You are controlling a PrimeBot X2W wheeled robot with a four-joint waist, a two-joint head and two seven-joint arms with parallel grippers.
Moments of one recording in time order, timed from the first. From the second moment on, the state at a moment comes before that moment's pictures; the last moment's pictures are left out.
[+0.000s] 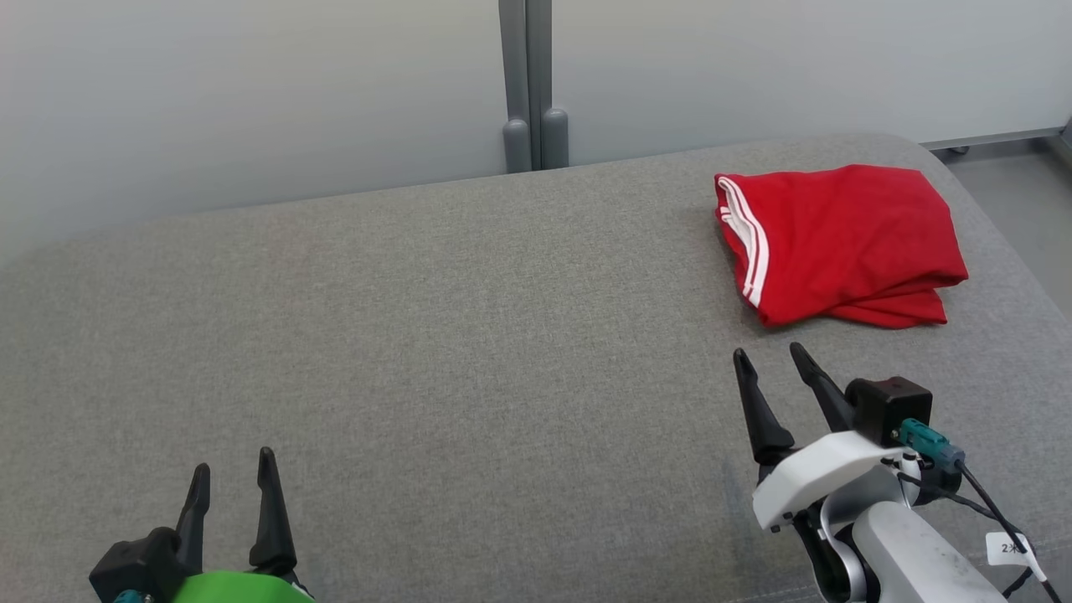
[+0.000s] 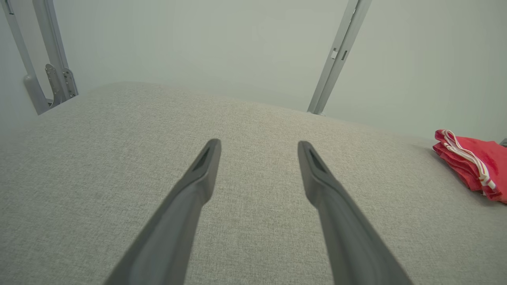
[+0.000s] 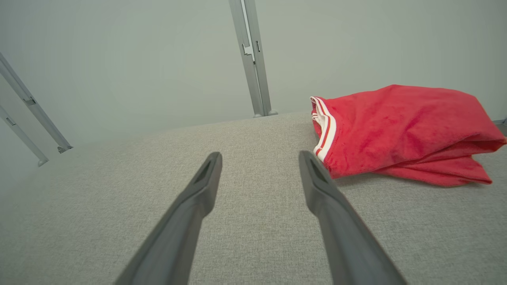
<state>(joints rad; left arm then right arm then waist) 0.15 0.08 -0.11 0.08 -0.46 0.12 -0.24 -0.13 -0.19 0.47 0.30 0.48 -0.13 -0.25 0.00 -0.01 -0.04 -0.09</state>
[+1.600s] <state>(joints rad) 0.16 0.05 -0.13 0.13 -0.55 0.10 -0.22 0.03 -0.12 0.36 0.25 0.46 -0.10 -0.24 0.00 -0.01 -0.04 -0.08</state>
